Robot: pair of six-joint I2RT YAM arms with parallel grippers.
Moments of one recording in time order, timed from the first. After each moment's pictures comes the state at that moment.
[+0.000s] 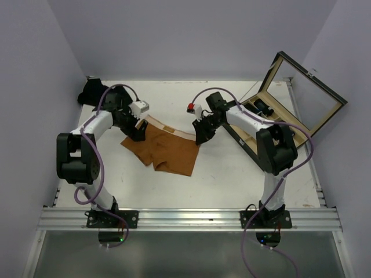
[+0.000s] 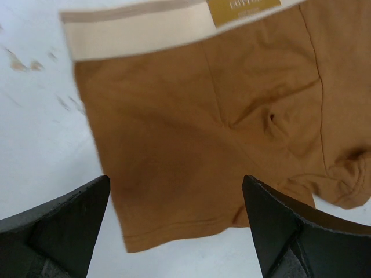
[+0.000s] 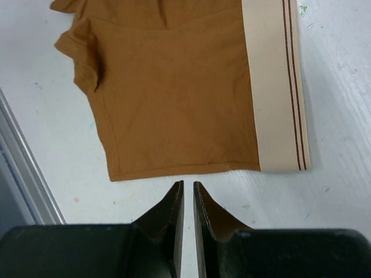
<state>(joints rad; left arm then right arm) -0.03 1.74 1.23 -0.60 0.49 0.61 0.46 1.93 1.47 -0.74 -0.64 -0.32</state>
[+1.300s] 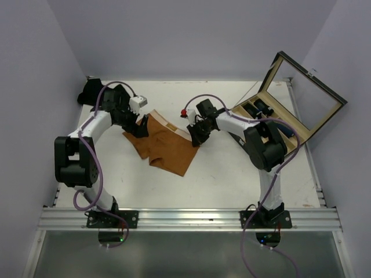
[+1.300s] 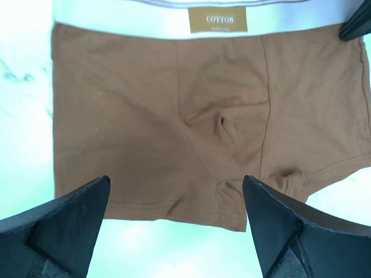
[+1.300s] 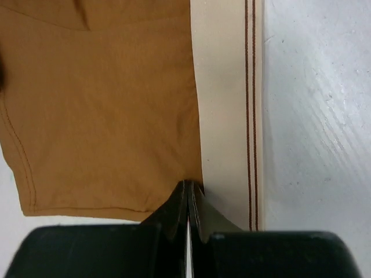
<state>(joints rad) -0.02 1.70 1.20 -0.57 0.57 0.46 0.54 2.07 1.44 -0.53 -0.42 -0.23</state>
